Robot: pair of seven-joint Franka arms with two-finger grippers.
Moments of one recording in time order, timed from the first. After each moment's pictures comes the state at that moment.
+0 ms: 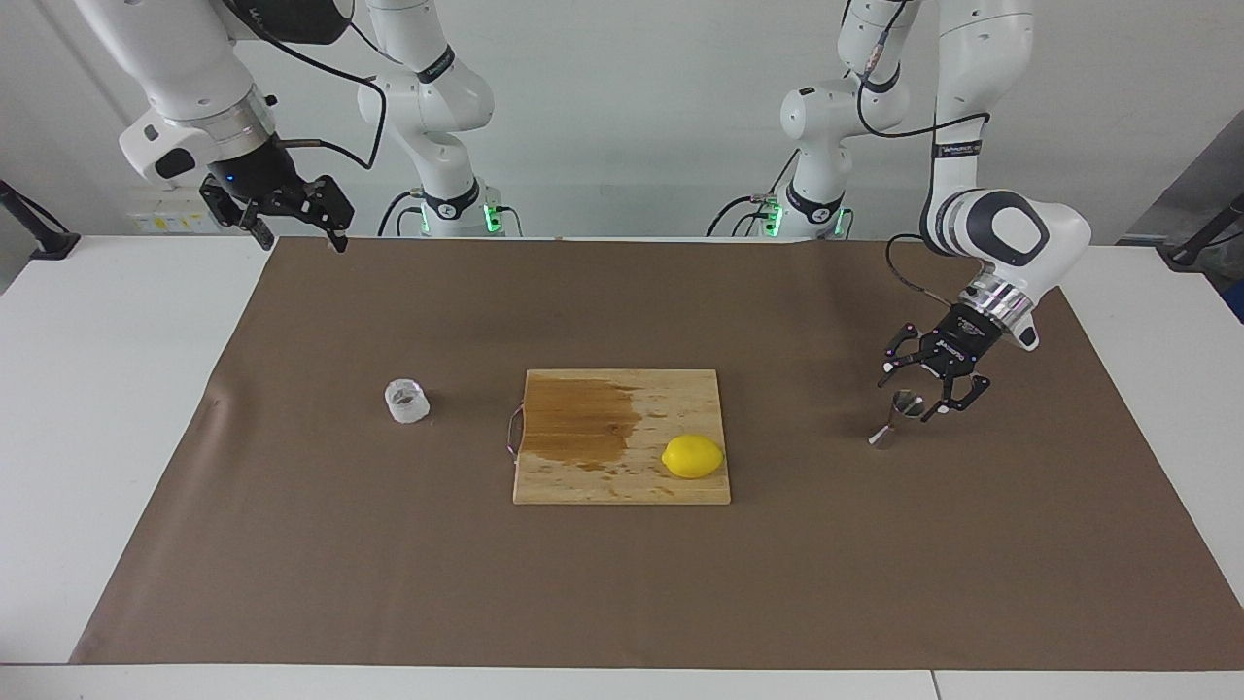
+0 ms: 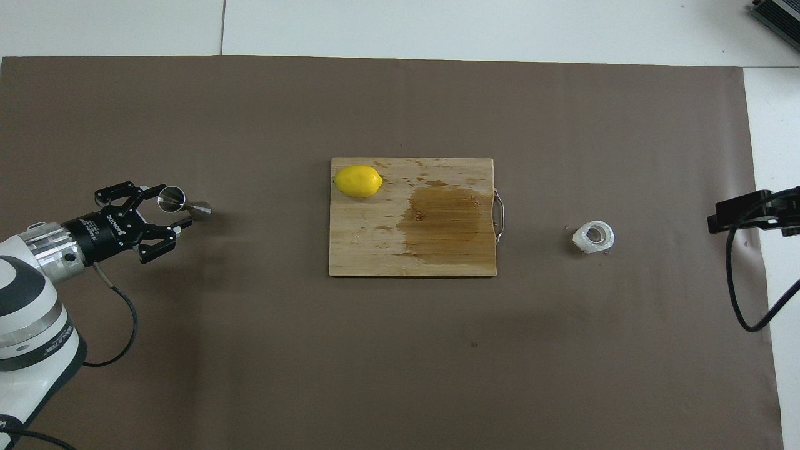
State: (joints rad) left arm 0.16 0.06 -0.04 -2.31 -1.38 2.35 -1.04; right arm 0.02 -0.05 -0.07 -1.60 0.01 1.49 0.01
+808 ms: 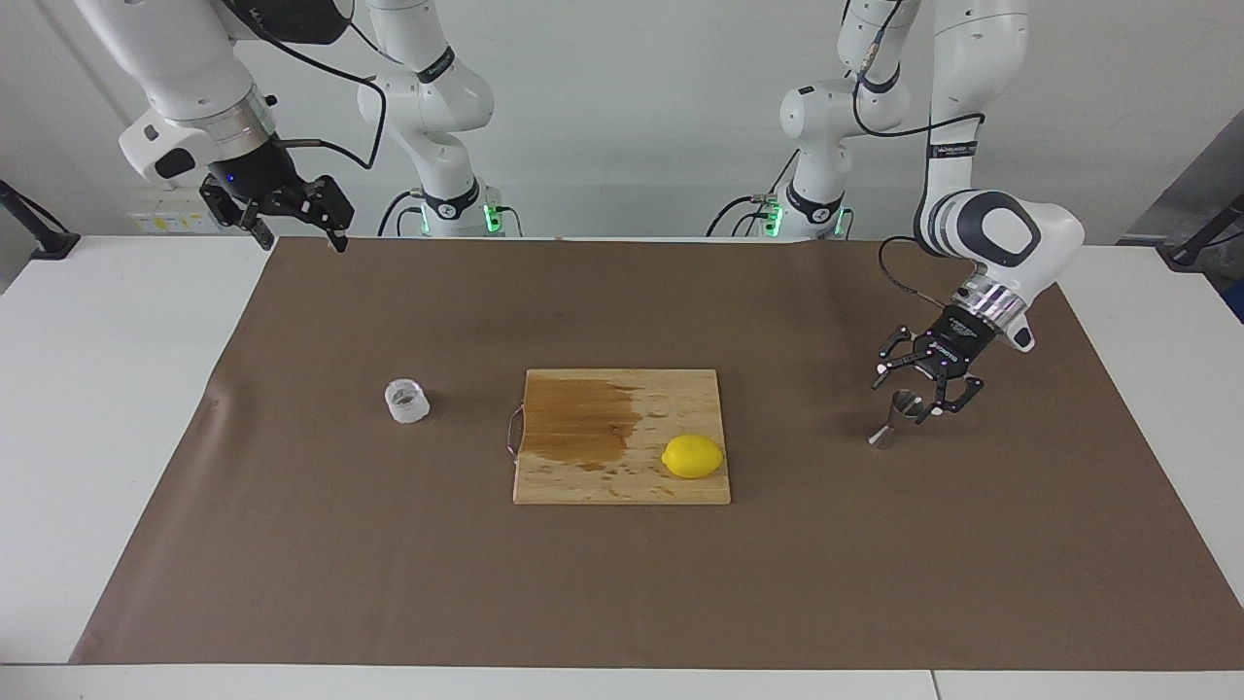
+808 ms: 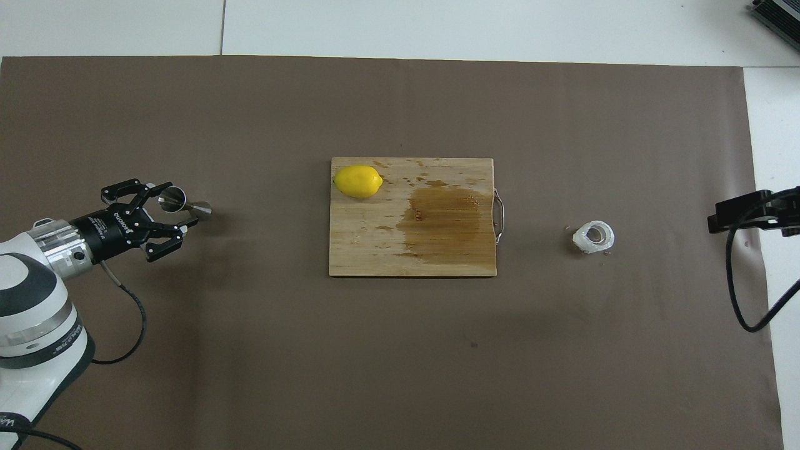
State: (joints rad) left arm 0.14 0.06 -0.05 -2.30 -1.38 2.38 -1.02; right arm 0.02 -0.05 -0.07 -1.60 0.01 1.49 0.01
